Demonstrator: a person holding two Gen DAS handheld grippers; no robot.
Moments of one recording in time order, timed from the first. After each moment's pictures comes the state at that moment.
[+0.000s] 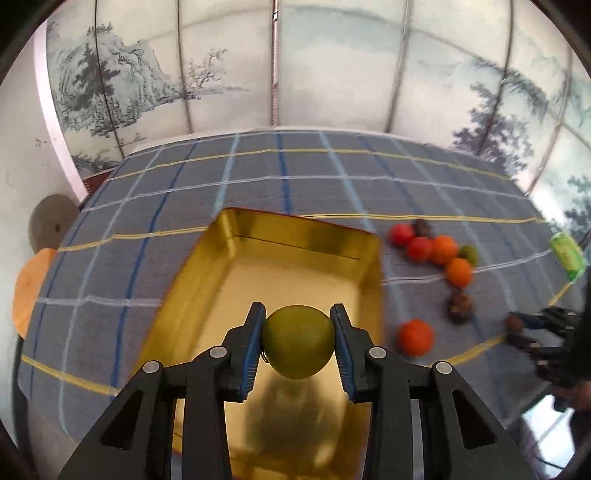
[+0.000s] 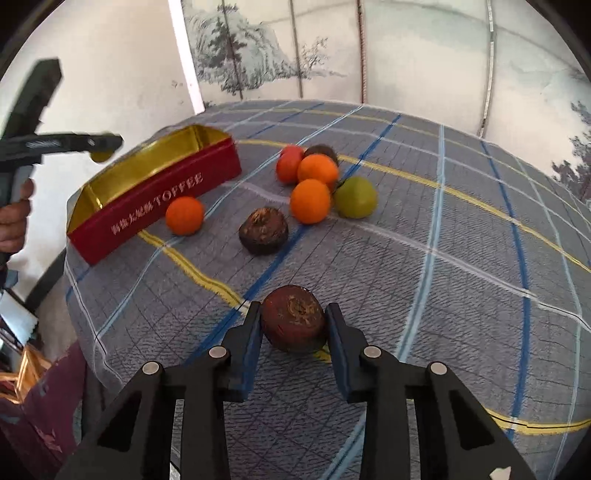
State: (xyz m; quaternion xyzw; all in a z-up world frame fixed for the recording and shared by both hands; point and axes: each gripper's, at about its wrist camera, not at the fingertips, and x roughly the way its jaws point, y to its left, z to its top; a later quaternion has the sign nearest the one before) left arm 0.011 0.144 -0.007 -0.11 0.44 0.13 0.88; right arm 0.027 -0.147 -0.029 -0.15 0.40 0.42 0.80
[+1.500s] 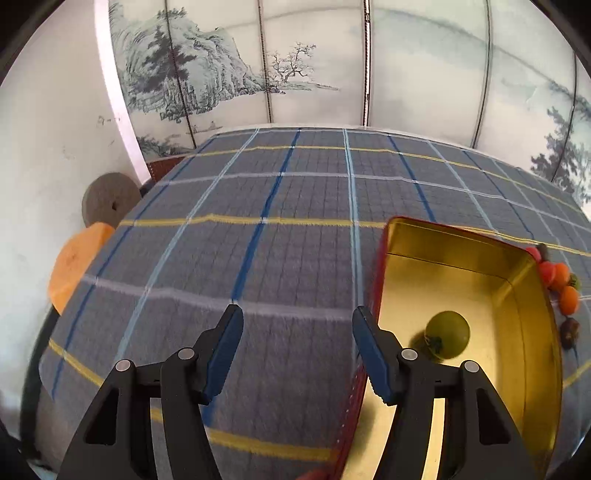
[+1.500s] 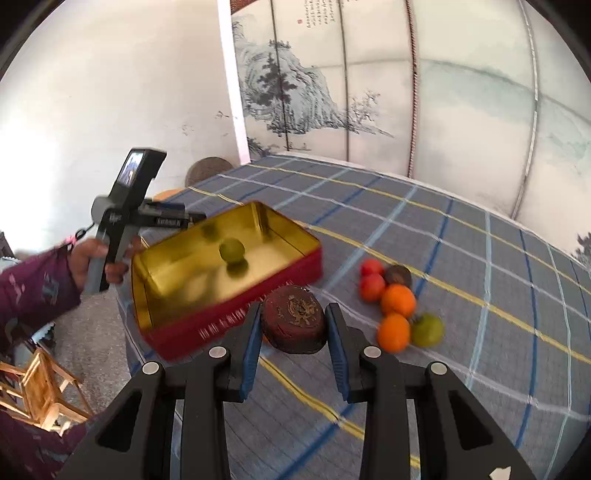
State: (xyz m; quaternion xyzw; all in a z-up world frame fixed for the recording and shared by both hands) left arm -0.019 0.249 -0.046 -0.10 0.41 0.26 0.87; right arm -0.002 -0.067 0.059 -0.14 0.31 0.50 0.80
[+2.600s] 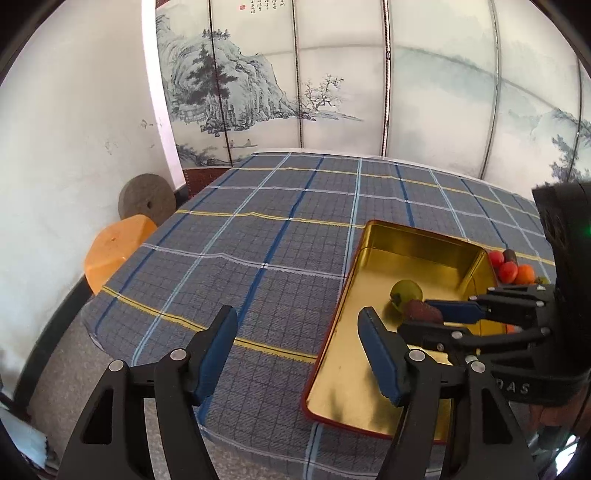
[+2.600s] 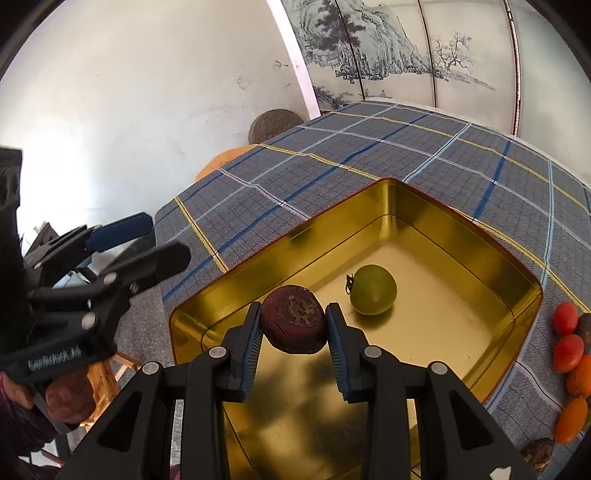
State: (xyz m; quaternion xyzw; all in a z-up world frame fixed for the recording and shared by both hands) left arm -0.100 0.175 0.003 -0.11 0.34 0.32 0.88; right arm -0.021 0.119 0.005 -0.14 0.42 0.58 0.68
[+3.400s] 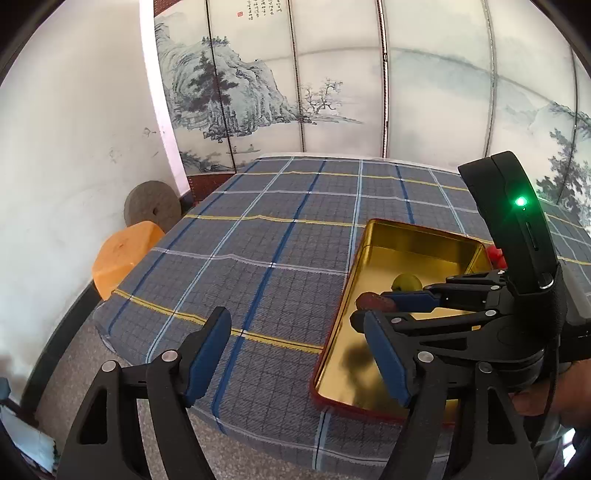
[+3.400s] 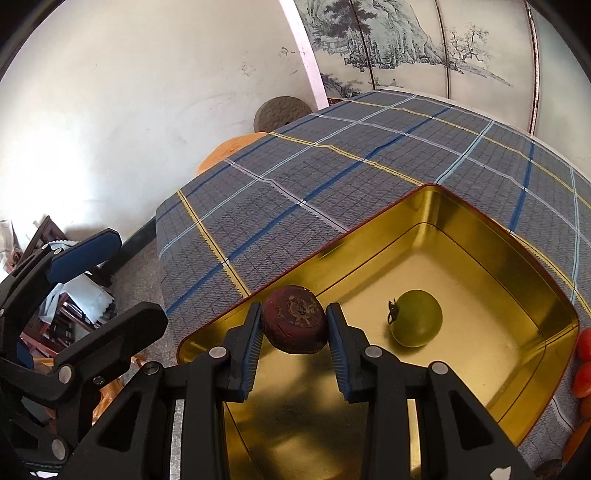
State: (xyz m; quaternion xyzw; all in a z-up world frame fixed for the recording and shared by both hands) left arm -0.115 0.170 0.012 -0.09 0.34 0.33 0.88; right arm -0.034 0.162 0.000 -0.16 0.44 0.59 0.66
